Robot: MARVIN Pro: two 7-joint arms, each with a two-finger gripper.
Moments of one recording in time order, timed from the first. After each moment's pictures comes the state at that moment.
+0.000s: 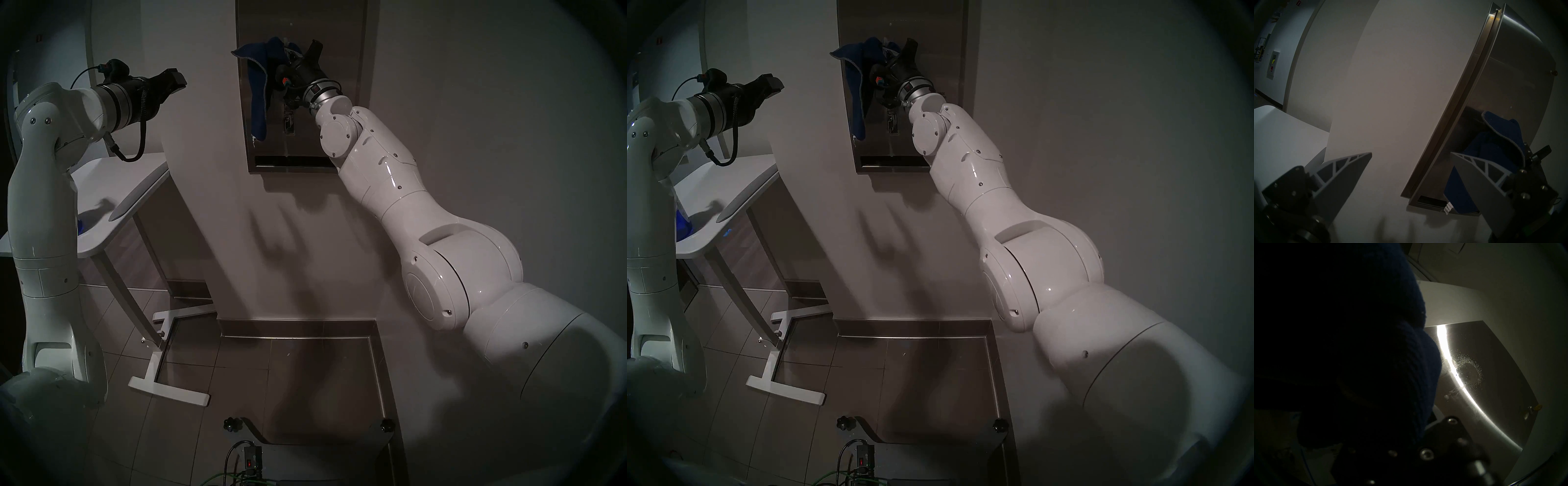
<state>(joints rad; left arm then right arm) 0.92 -1.02 -1.74 -1.96 -1.40 0.91 0.67 -0.39 -1.68 1.19 -0.75 -0.99 -0.33 -0.16</state>
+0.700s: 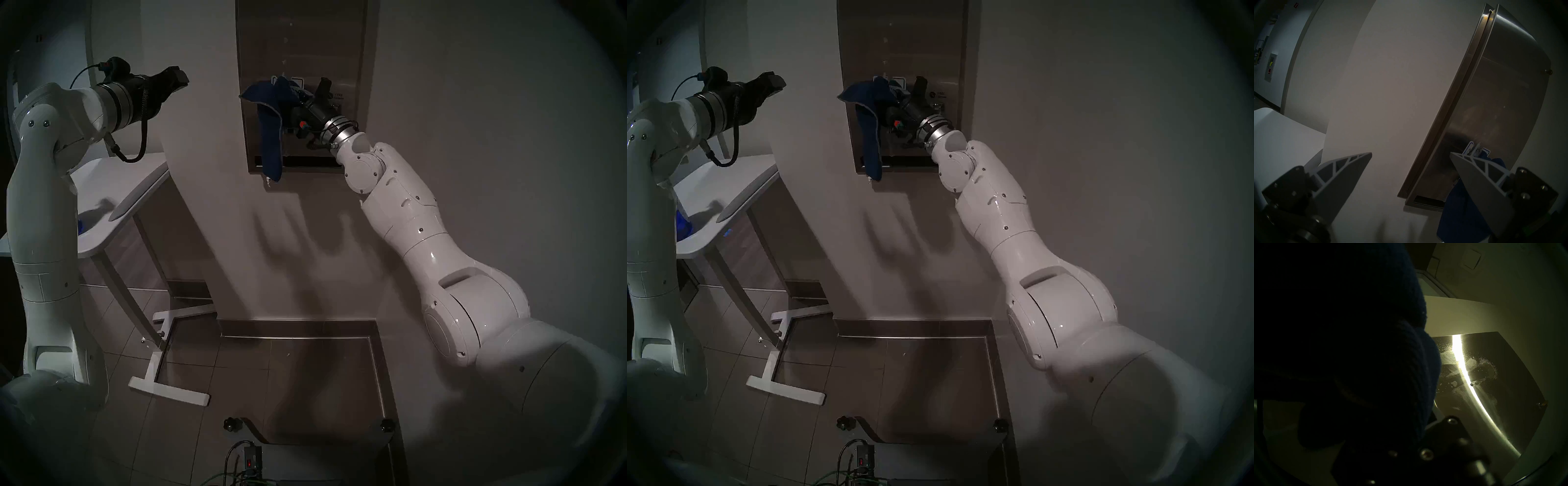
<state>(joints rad) 0.93 -1.02 -1.74 -2.00 -1.40 0.91 0.67 -0.58 -1.56 1.19 -0.95 -0.98 -0.44 -0.06</state>
